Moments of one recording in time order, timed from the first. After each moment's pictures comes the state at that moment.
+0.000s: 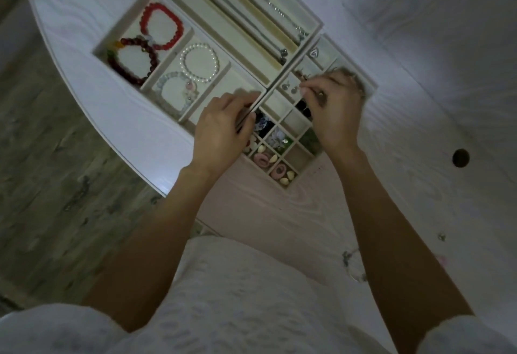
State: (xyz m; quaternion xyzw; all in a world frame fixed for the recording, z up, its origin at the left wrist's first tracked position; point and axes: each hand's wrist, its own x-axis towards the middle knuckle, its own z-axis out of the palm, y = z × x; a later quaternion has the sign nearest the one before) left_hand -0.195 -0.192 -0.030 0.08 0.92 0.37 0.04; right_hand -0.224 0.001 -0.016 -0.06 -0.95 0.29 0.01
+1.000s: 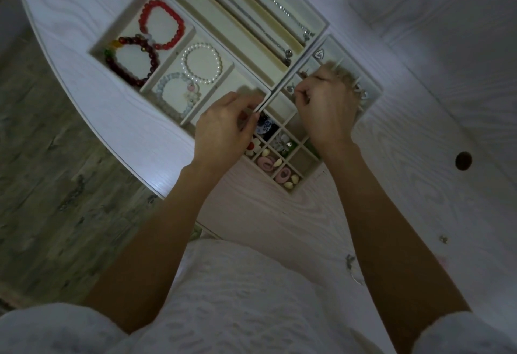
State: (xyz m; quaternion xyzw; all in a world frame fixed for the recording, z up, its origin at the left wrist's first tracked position) left_hand -0.205 -0.195 -0.034 0.07 0.91 0.40 0.02; right_hand -0.237 -0.024 -0.013 -0.02 -0.99 0.13 0.00
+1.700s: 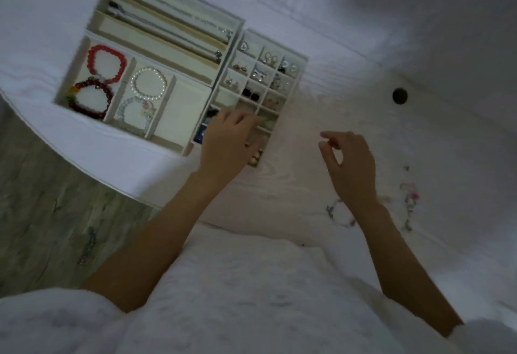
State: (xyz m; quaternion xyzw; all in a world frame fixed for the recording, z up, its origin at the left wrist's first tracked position) left_hand -0.174 -0.145 -0.014 0.28 0.92 0.27 0.02; right_hand -0.064 0.058 0.021 -0.18 -0.95 0.26 0.04
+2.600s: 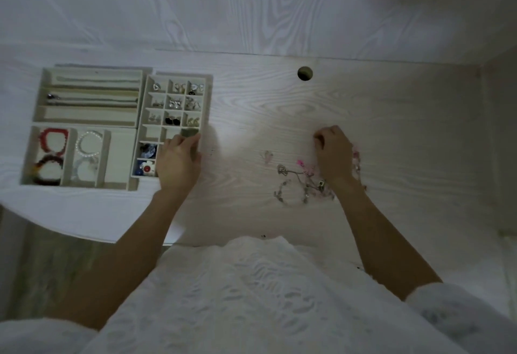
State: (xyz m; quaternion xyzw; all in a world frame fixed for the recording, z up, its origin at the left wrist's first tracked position) left_hand -0.140 -0.091 -0.004 0.27 0.95 0.14 0.06; right_hand 0.032 0.167 -0.034 -0.36 -0.89 0.25 0.11
